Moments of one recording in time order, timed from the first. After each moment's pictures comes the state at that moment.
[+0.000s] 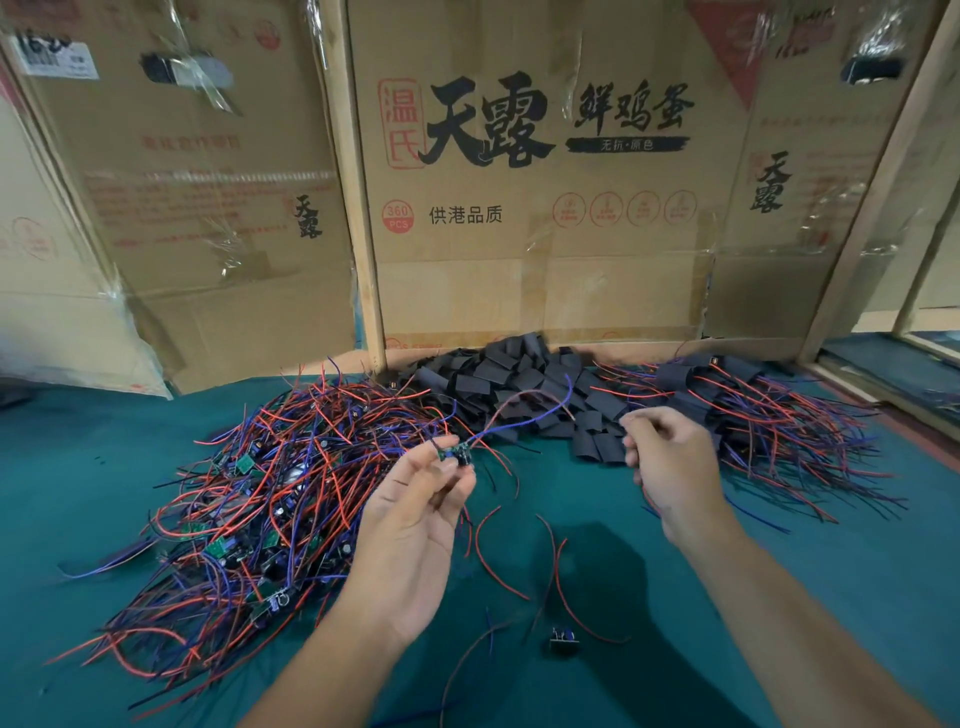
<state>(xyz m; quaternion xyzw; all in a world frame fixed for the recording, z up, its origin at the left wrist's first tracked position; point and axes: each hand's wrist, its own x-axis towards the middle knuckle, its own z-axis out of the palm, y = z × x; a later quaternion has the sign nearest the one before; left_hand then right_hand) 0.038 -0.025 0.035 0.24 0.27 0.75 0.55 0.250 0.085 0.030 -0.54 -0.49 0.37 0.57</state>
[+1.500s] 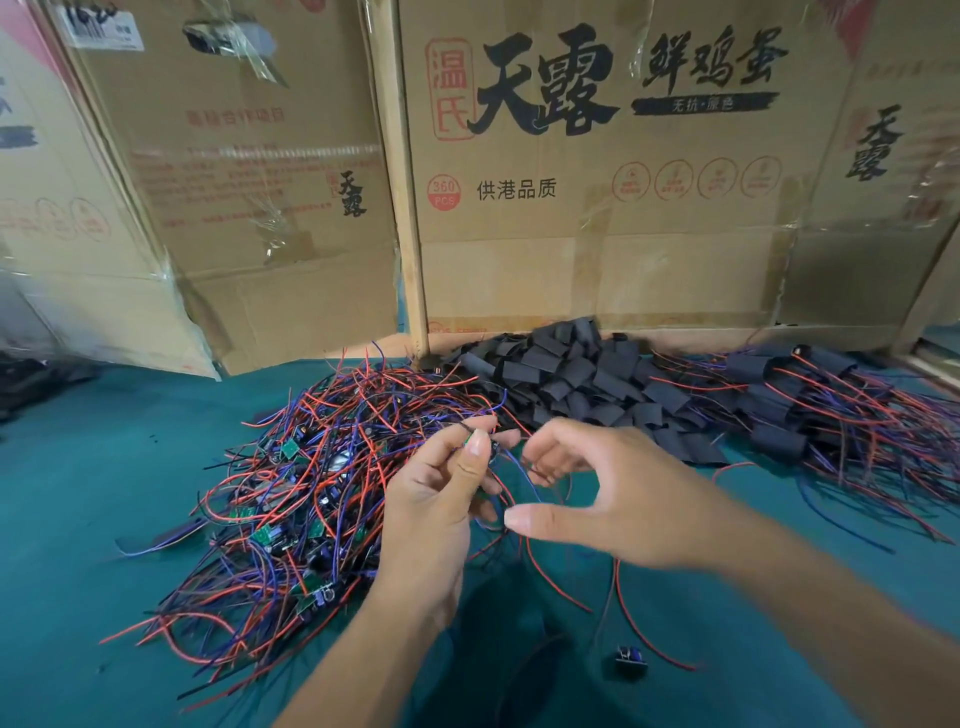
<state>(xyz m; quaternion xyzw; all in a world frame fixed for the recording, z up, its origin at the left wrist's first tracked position) 0.015 -0.016 0.027 0.43 0.40 0.71 0.39 0.185 0.035 0.072 -0.35 -0.87 0.26 0.22</state>
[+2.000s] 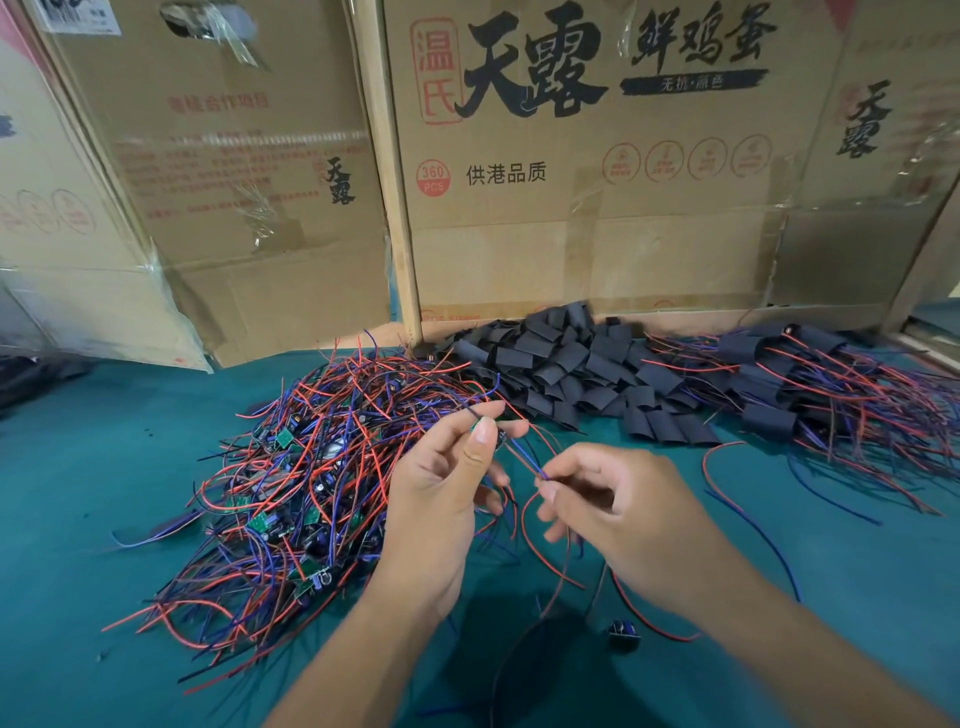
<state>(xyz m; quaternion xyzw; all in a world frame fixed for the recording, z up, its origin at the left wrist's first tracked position) 0.021 -0.020 0.027 0.45 0.40 0.69 0.40 0.187 0.011 0.032 -0.38 -0.77 0.36 0.37</state>
